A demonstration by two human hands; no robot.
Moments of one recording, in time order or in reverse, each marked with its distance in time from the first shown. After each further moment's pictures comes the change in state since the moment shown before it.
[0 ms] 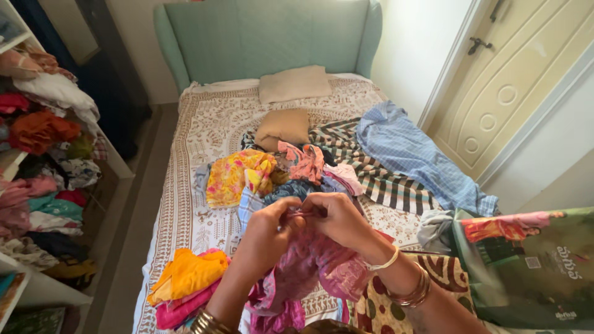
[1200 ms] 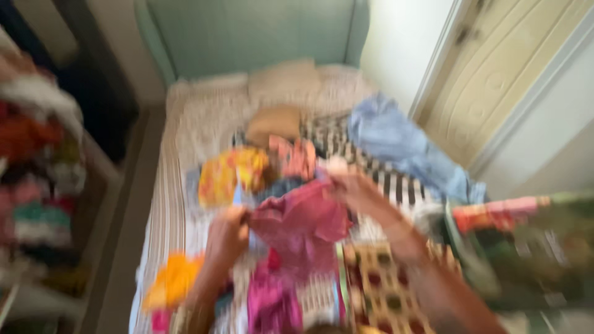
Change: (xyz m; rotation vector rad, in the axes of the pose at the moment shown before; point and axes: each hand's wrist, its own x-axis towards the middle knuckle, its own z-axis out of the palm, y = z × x) left_hand 0.013 -0.110 -0.019 0.503 0.102 0.041; right_hand 0.021 0.075 -0.067 -0.195 0.038 0.140
